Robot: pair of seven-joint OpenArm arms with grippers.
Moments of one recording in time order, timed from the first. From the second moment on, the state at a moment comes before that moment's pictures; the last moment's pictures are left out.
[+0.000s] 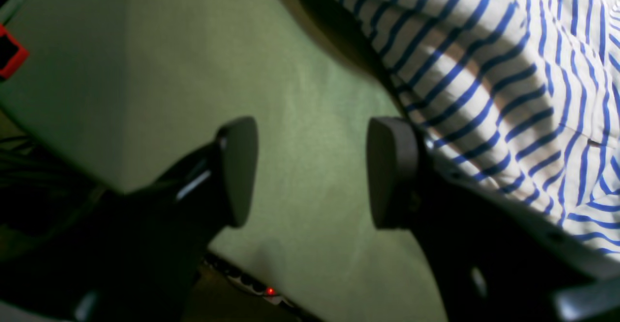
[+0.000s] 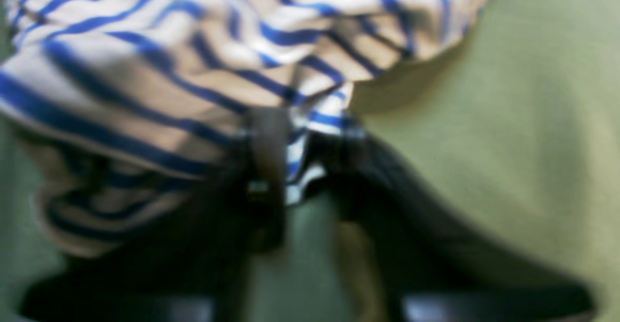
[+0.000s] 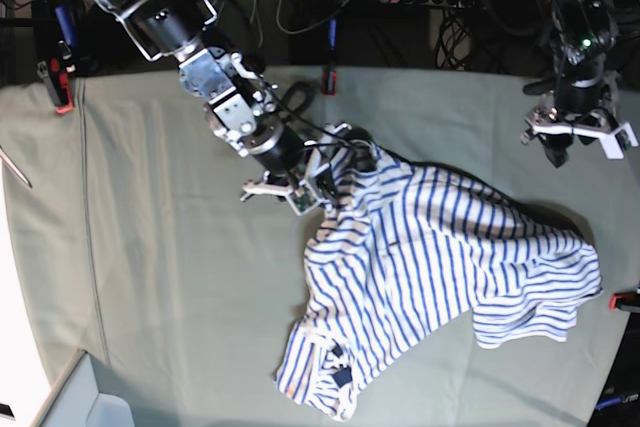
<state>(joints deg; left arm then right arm) 19.7 -1.1 -29.1 100.0 -19.2 0.1 27.0 8.1 2.8 -30.3 49.2 0.4 8.1 7.3</state>
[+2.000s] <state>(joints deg) -0.6 -1.8 -21.0 99.4 -19.5 -0.1 26.3 -11.3 4.8 20.6 77.6 -0.3 8.4 4.1</state>
